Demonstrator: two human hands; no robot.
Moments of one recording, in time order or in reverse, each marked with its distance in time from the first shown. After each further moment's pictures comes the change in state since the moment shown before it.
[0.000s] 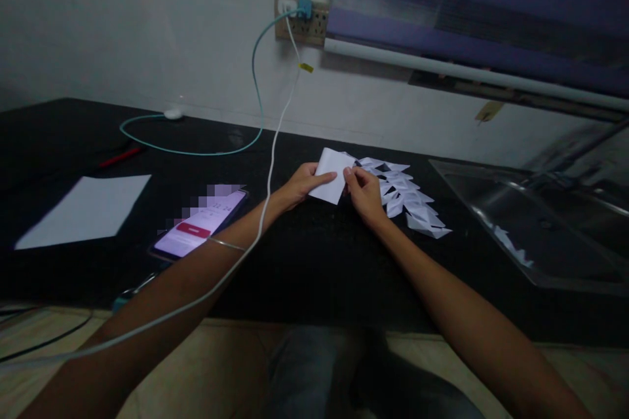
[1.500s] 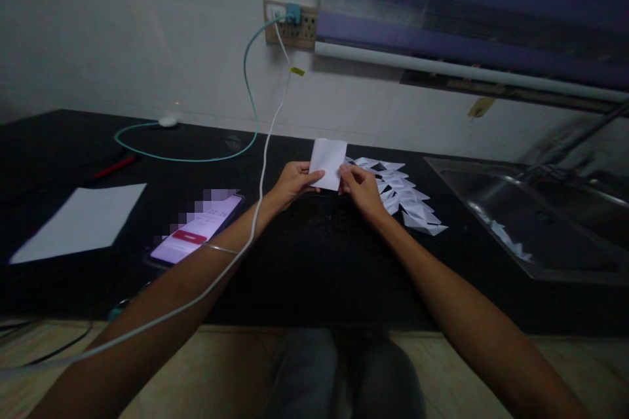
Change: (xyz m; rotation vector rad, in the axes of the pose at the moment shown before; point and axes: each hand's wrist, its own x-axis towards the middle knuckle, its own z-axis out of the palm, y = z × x) left_hand 0.000 -0.001 -0.007 0.026 0.081 0.048; right_hand 0.007 0.005 -0.007 0.055 -0.059 0.031
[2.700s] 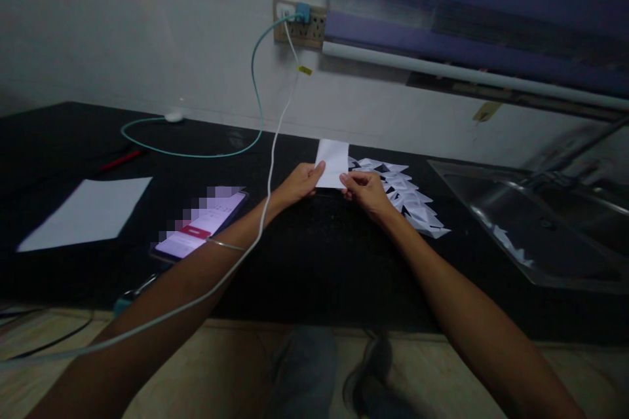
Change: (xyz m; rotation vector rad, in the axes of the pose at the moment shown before) left_hand 0.008 -0.008 -0.007 0.344 -0.122 0.149; right_hand 0.001 0.008 -0.012 0.070 -0.145 0.110
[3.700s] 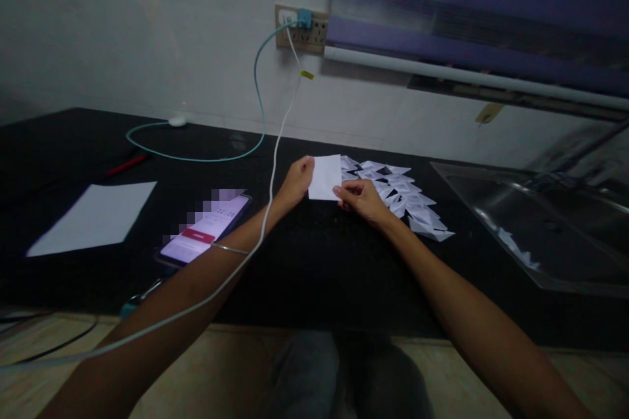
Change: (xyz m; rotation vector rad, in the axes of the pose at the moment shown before) left_hand 0.009 -0.005 -0.002 -0.018 0.386 0.053; right_hand -0.009 -0.021 0.010 -0.118 -0.186 0.041
